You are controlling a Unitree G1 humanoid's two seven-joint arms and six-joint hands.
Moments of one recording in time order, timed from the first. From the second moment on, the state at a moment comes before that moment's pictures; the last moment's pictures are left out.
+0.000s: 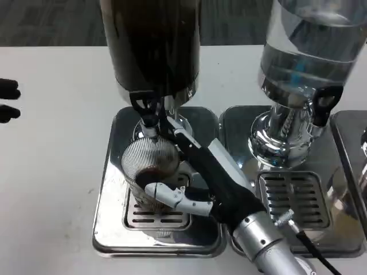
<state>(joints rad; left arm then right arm) -0.12 0.59 0.45 0.66 -0.22 -0.77 -0.60 -0.03 -0.05 0.39 0.04 -0.35 -0.14 0.05</state>
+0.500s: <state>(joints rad) -0.11 0.61 0.42 0.70 -0.22 -0.81 -0.60 -0.07 -0.05 0.37 0.12 -0.31 -0.16 0.05</state>
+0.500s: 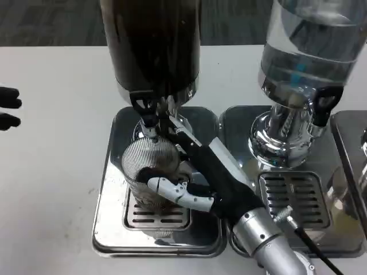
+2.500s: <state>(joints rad) -0.11 0.63 0.41 0.70 -0.23 -0.80 -0.62 -0.21 -0.05 0.36 0.32 -0.27 -0.22 0.18</state>
